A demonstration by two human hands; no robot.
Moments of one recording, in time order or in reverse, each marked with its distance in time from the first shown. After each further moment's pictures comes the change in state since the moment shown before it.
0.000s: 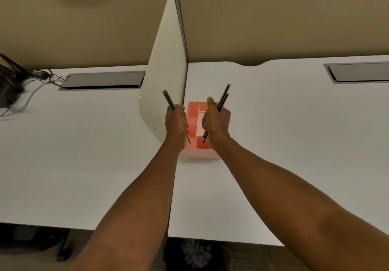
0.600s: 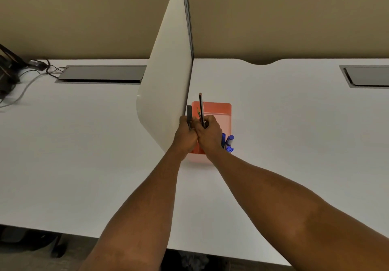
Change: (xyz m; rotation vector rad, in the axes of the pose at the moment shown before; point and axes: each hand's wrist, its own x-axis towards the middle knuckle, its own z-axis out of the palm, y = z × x) left_hand 0.044 -0.066 -0.009 0.490 -0.217 0.127; right_hand 0.045 0.082 0.017 -0.431 -0.124 -0.194
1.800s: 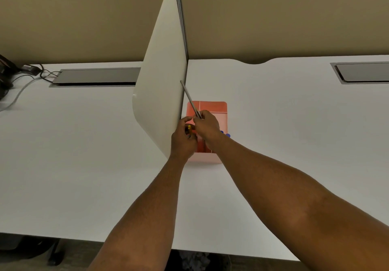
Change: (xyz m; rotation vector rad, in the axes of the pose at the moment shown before) left_hand -0.012 -0.023 0.005 0.169 0.102 0.186; right_hand 0.013 -0.027 -0.011 -0.138 -0.129 0.145
